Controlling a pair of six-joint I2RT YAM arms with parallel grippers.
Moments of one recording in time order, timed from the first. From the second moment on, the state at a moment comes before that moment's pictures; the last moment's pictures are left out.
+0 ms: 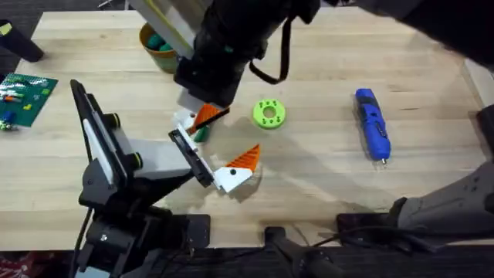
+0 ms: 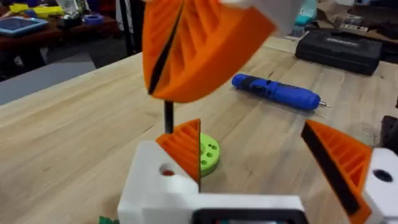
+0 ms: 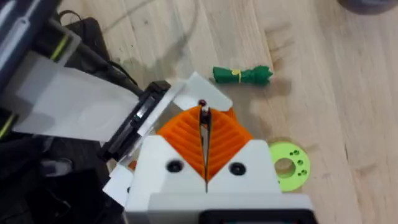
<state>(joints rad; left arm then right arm) -0.23 0.00 0.01 -0.06 0.71 0.01 0.97 1.81 1.98 -1.24 -0.21 -0.25</state>
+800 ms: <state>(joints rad) -0.23 0.00 0.01 -0.06 0.71 0.01 1.00 1.81 1.98 -1.22 -0.21 -0.27</state>
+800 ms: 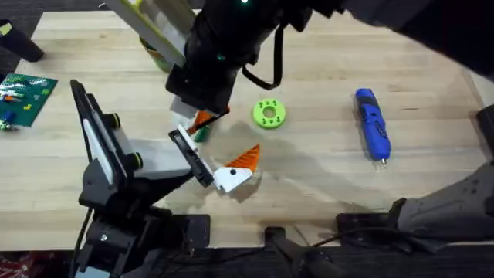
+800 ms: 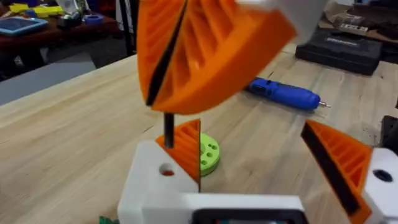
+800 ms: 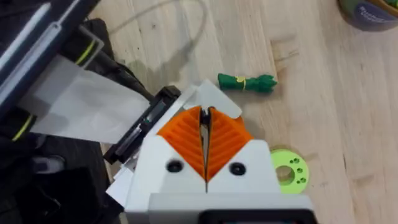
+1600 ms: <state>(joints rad) -0.23 0.00 0.01 -0.06 0.71 0.01 1.00 1.82 1.98 -1.25 -0.16 -0.29</state>
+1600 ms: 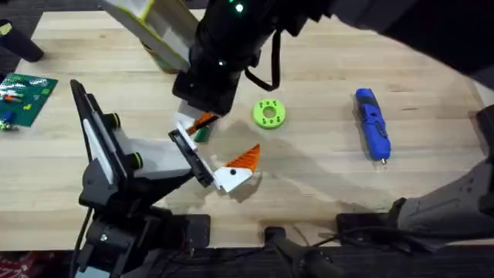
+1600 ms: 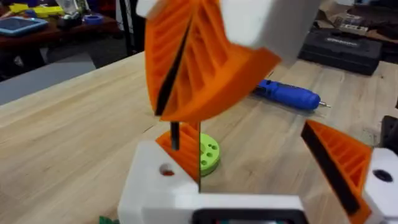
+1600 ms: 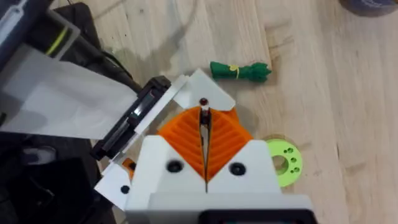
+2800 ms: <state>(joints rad) -0.23 0.00 0.01 -0.06 0.71 -0.01 1.01 1.86 1.99 -1.25 -0.16 -0.29</state>
